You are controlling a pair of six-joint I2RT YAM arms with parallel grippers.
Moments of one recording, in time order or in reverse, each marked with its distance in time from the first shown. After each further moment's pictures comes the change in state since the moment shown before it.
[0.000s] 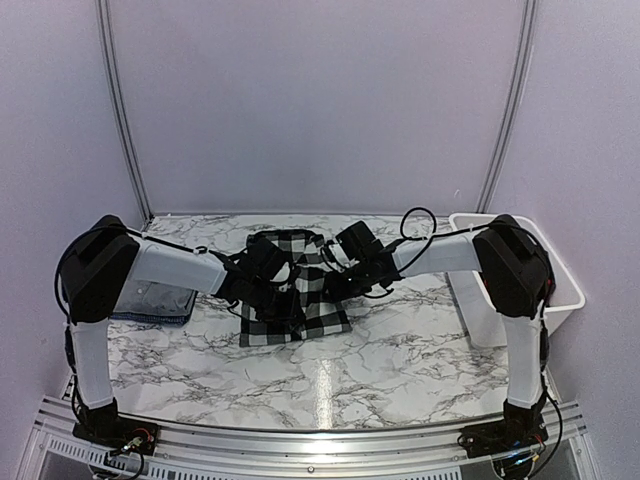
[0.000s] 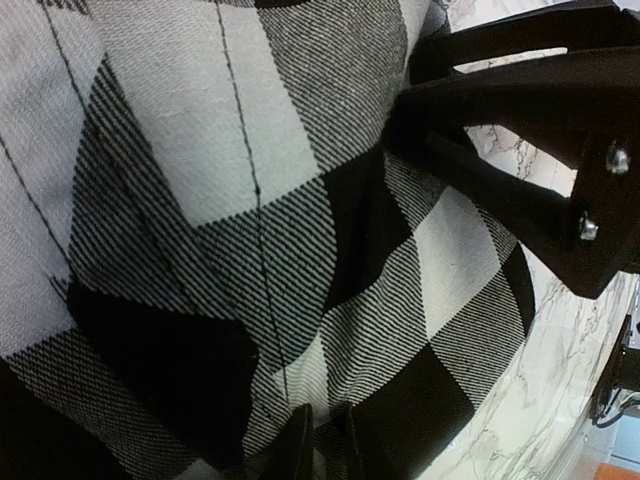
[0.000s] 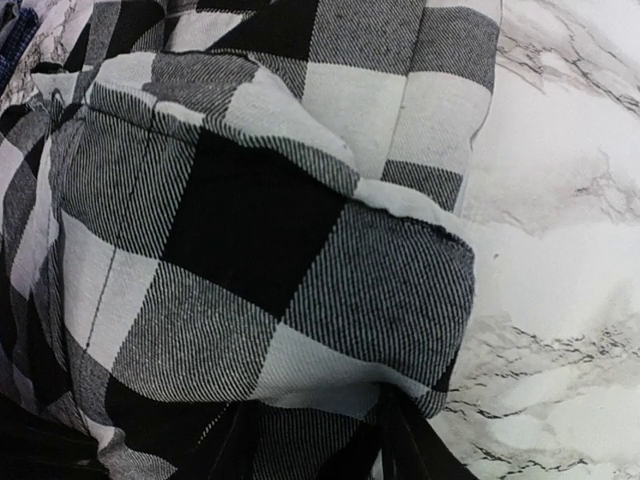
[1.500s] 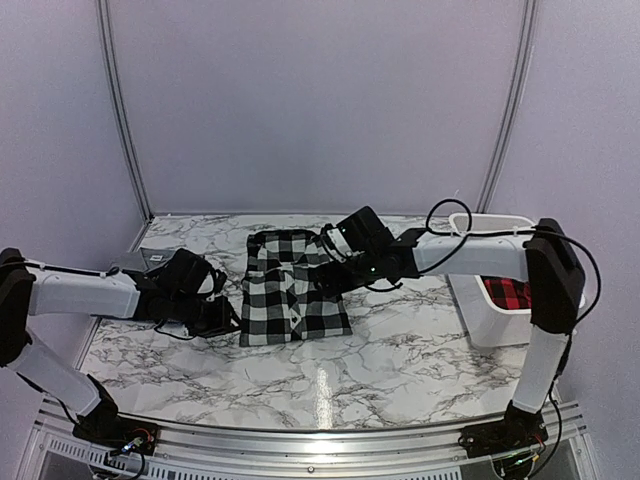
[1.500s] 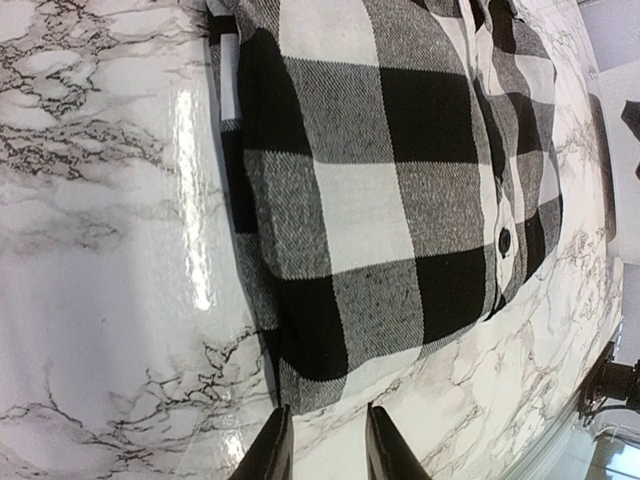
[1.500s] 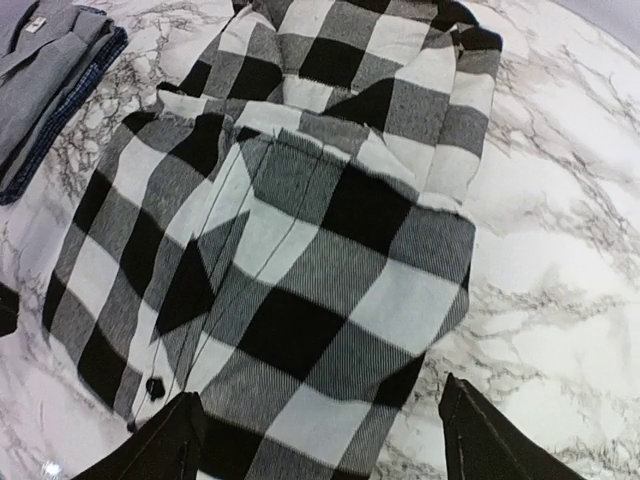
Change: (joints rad) left arm 0.154 -0.550 -0.527 0.005 -0.052 -0.098; right arm 0.101 -0.216 -0.045 -0.097 0.129 -0.016
